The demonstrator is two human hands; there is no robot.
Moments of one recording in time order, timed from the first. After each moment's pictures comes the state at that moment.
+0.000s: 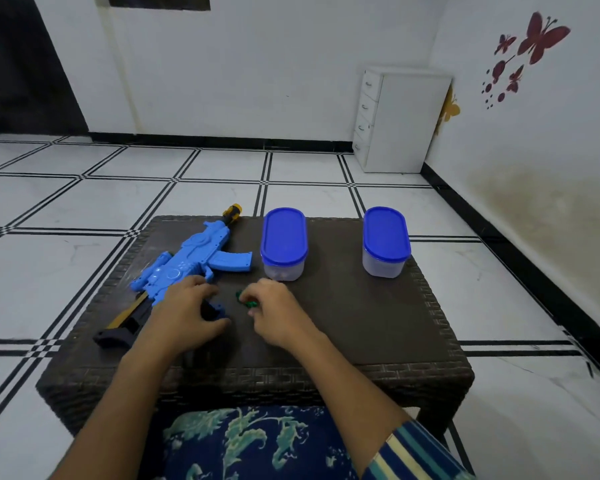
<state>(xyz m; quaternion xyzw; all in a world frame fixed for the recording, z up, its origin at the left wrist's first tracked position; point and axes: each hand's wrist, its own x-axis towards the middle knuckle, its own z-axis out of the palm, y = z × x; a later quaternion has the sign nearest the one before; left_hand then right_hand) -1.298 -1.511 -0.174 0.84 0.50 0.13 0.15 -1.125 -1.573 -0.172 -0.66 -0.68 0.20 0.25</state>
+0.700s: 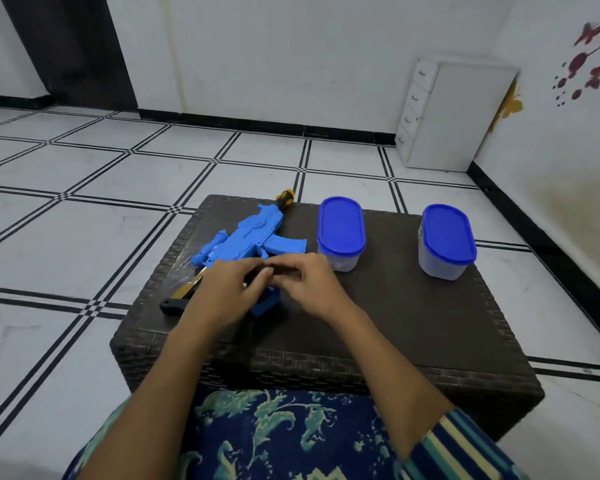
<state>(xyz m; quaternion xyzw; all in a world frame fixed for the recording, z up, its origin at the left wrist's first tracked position) -1.320 -1.516 -0.161 0.84 0.42 0.32 0.15 -1.152 -1.547 -0.161 -0.55 -0.67 0.27 0.42</state>
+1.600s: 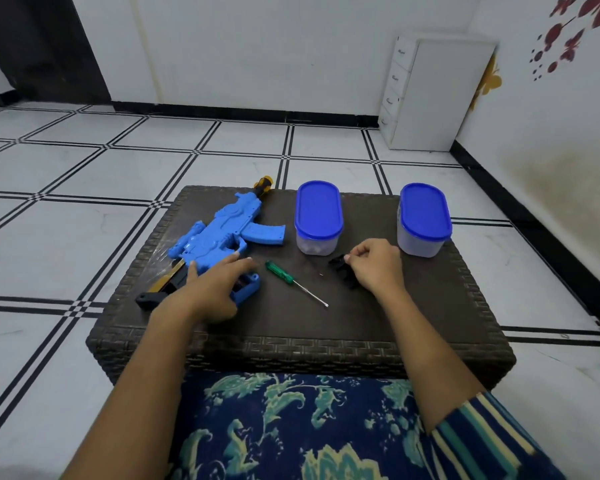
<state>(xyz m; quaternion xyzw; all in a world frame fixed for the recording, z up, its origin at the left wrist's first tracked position) -1.310 -1.510 -0.154 0.84 0.48 -0.06 0.23 -1.047 -1.568 -0.178 -0.83 -0.40 0.15 0.34</state>
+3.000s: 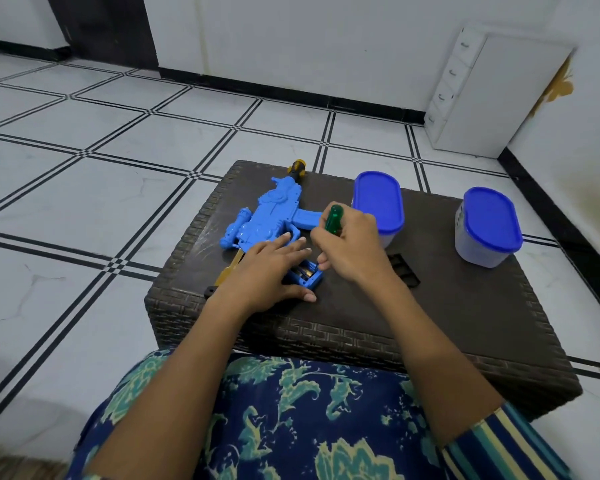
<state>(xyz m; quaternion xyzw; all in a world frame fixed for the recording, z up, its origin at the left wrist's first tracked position) -1.328 -1.513 -0.184 0.90 0.40 0.07 0.14 -1.171 -1.552 -0.132 -0.64 -0.62 0.20 0.41</state>
